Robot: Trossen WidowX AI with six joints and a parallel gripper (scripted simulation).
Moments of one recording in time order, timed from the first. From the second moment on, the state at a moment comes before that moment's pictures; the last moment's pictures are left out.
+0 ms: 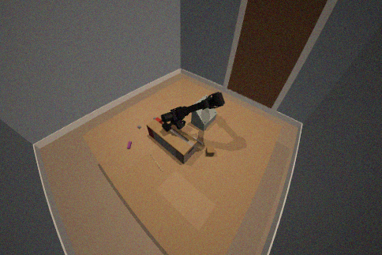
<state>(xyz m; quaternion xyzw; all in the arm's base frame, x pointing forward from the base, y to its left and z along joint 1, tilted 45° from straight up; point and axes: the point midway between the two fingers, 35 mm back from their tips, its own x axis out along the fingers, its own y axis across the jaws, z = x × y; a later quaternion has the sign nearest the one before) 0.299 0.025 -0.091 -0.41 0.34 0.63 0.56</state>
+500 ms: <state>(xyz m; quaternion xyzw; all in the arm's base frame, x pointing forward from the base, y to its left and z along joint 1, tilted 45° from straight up) 0.301 0.014 -0.101 -0.41 0.34 0.63 0.56</state>
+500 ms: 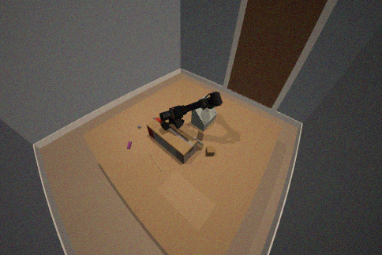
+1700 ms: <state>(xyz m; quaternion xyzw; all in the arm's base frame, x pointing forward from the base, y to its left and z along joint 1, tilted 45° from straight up) 0.305 -0.012 -0.126 -0.41 0.35 0.63 0.56</state>
